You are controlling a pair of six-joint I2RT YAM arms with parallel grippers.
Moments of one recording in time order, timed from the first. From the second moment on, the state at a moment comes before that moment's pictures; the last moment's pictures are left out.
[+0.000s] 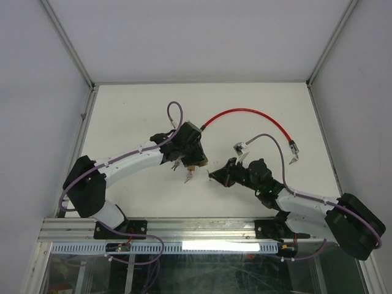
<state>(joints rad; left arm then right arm) -0.86 1.56 1.14 -0.53 -0.05 -1.08 0.78 1.03 0.19 0.58 -0.24 0.69</state>
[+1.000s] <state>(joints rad) -0.86 1.53 1.13 -0.48 0.00 -1.08 0.78 1.13 0.25 0.65 -0.21 0.75</state>
